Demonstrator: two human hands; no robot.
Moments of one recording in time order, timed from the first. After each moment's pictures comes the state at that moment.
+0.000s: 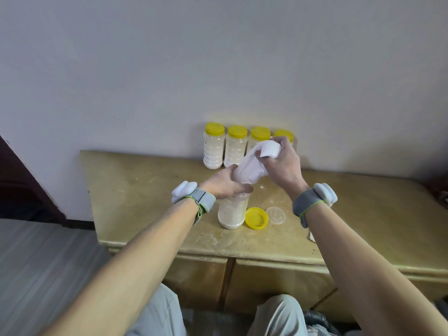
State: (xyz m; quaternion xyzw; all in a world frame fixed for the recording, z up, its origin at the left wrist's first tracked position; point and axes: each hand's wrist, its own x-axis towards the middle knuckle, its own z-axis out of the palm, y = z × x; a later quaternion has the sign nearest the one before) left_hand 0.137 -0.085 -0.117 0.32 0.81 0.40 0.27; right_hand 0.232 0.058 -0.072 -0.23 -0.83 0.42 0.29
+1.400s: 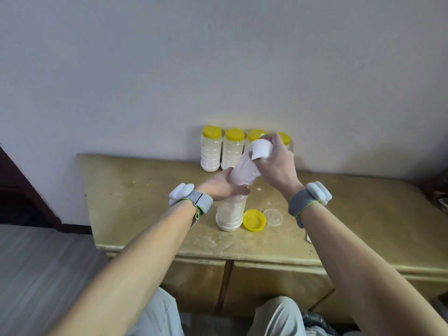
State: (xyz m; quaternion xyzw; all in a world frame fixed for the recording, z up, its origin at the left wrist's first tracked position) left_hand 0.136 -0.087 -0.115 0.34 0.82 0.38 0.27; right_hand 0.236 0.044 -0.058 -0.19 -0.85 0.38 0.31
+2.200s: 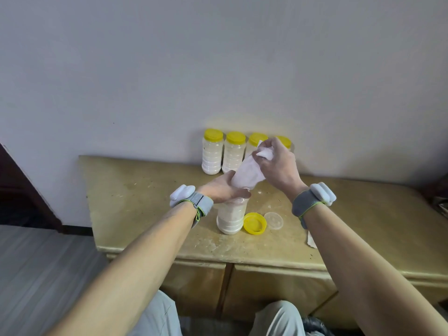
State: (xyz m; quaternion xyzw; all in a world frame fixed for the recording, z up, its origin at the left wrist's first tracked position) left_hand 0.140 -0.091 -0.107 0.33 0.82 0.37 0.28; right_hand 0.234 0.046 -0.053 -0.19 -0.85 0.39 0.29
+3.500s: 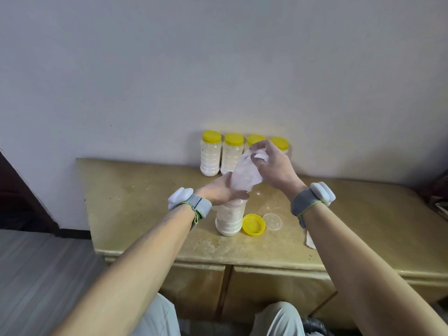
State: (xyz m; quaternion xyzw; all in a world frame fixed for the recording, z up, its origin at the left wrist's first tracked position) left_hand 0.142 -0.091 -0.107 0.34 0.81 0.38 0.28; right_hand 0.231 0.049 -0.052 -0.18 -0.87 0.39 0.23
